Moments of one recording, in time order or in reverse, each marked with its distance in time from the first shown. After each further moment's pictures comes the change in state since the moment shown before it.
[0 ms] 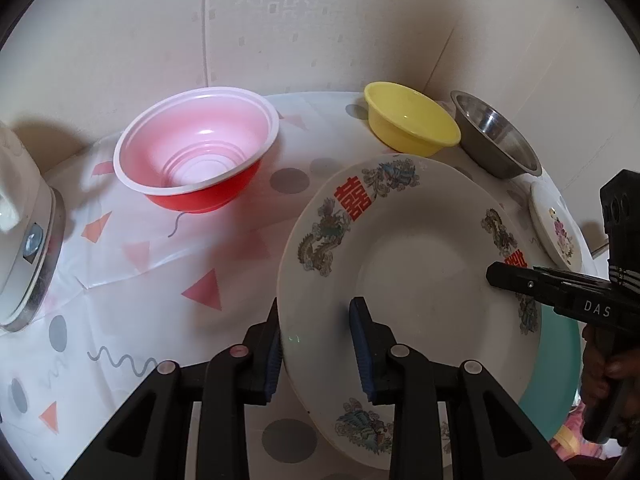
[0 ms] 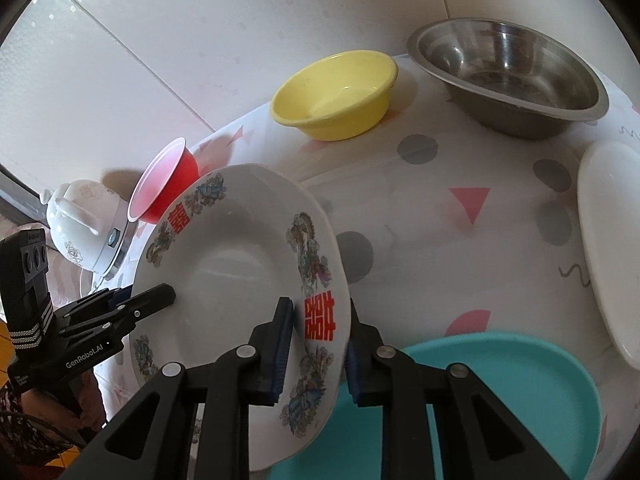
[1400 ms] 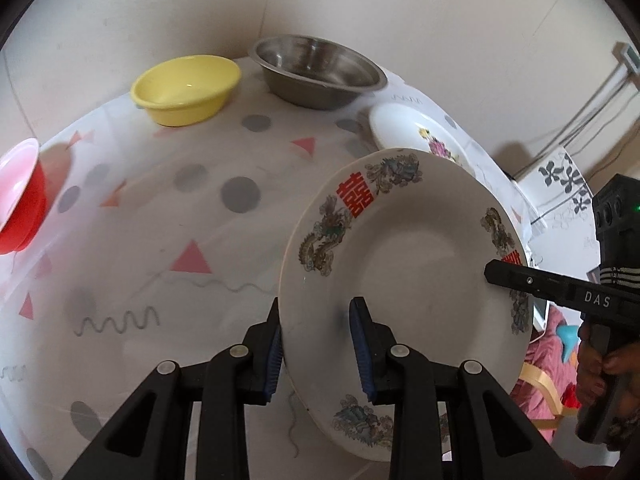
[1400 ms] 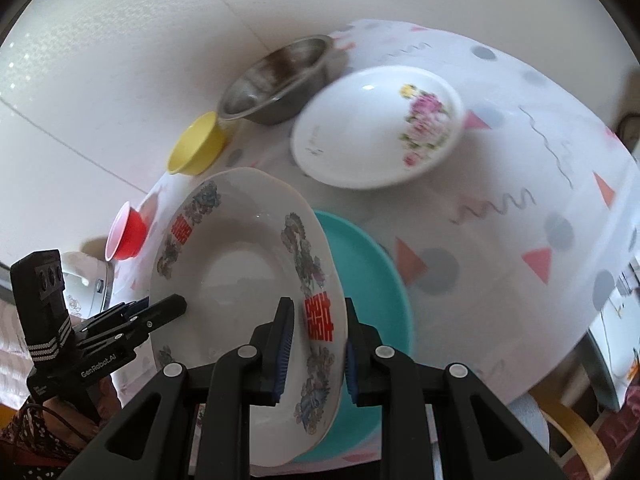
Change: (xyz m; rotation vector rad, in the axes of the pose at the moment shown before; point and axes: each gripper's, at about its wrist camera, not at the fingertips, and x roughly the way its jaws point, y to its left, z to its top) left arm 0.006 -0.148 -0.020 0.261 0.120 -0.240; right arm -0.125 -0.103 -0.099 0.361 -0.121 -0.111
